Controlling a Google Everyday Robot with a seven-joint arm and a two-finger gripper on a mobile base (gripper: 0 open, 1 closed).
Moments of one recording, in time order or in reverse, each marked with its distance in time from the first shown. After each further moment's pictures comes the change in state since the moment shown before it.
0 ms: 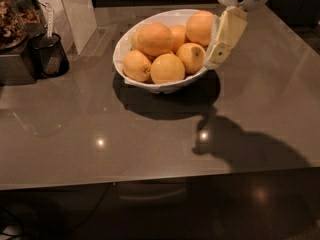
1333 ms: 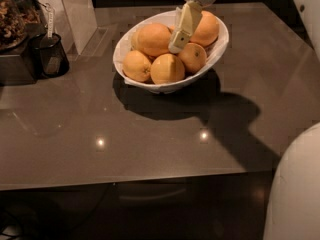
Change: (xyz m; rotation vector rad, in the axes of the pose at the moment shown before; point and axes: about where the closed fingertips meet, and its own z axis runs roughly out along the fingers) arm -0.051 -0.070 0.075 -0.070 -0.176 -0.083
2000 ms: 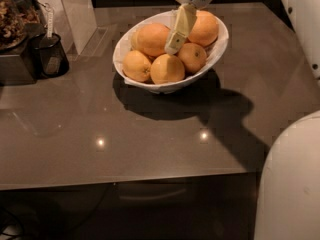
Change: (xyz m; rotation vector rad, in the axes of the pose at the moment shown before) arm 0.001 -0.005 0.012 -0.014 -0.007 0.000
